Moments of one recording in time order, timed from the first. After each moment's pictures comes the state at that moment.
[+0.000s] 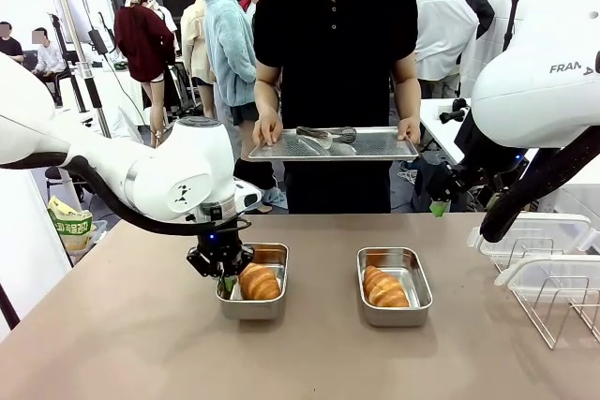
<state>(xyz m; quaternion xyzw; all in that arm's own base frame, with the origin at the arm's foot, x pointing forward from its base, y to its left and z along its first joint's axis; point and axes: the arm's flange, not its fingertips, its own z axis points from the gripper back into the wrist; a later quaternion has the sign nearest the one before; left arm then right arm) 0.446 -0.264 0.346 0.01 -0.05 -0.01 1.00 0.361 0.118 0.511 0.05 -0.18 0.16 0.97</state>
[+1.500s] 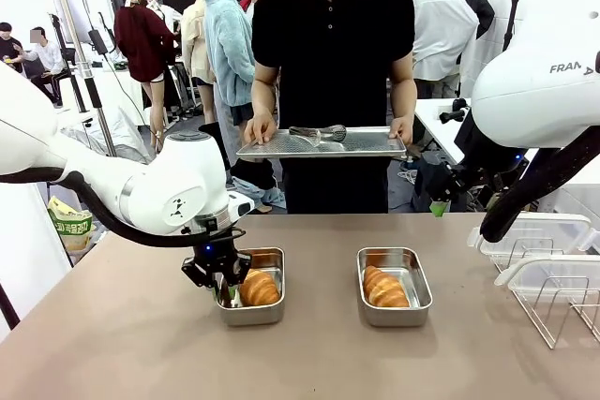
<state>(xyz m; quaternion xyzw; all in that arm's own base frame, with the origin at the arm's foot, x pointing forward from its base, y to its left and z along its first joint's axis) 0.446 -0.251 0.322 0.00 -0.03 0.02 1.00 0.361 0.118 0.511 0.05 -0.18 0.16 0.97</state>
